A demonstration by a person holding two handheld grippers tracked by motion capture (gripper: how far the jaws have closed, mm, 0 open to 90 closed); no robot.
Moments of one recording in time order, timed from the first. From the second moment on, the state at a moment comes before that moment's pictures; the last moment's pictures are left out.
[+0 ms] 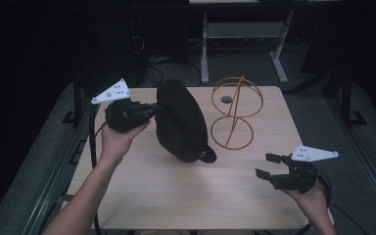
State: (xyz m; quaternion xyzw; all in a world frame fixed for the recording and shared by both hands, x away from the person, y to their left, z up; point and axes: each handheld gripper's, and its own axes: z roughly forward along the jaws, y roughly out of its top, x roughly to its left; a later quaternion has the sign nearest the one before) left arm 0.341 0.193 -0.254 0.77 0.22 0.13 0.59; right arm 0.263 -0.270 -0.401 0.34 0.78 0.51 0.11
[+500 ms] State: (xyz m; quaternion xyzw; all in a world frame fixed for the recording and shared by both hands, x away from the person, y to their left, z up) left arm 0.366 0.171 -0.225 0.77 0.21 0.12 0.59; right arm 0.265 -0.289 -0.409 0.37 0.77 0.51 0.12
